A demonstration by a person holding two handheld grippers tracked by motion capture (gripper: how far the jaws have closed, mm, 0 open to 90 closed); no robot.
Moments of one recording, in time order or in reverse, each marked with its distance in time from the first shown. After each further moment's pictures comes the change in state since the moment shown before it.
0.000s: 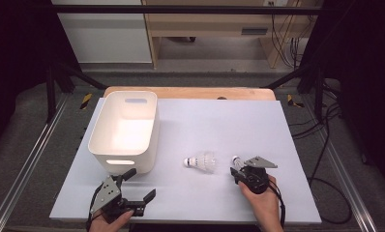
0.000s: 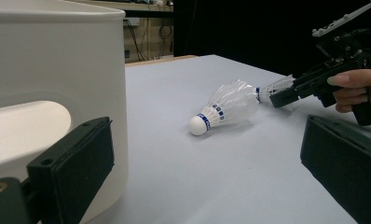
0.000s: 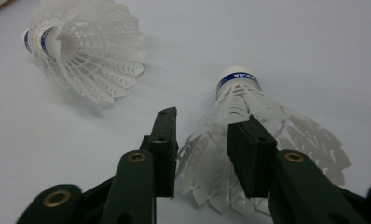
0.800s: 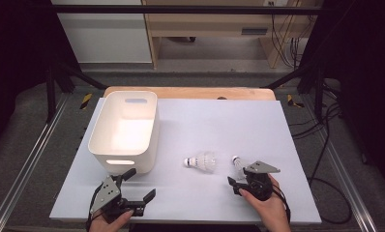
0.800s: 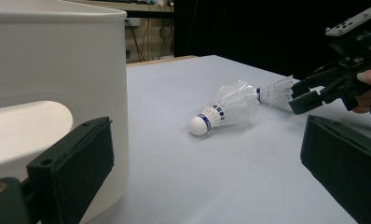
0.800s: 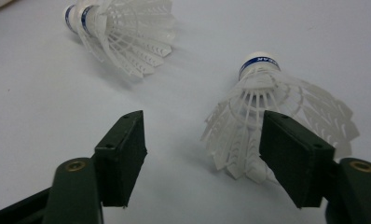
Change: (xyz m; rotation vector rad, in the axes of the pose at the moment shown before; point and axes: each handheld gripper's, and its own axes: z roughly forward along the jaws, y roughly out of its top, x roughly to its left) left arm 0.000 0.000 0.000 -0.001 0.003 -0.002; right arm 0.003 -0.005 -0.015 0.027 0.070 -0.066
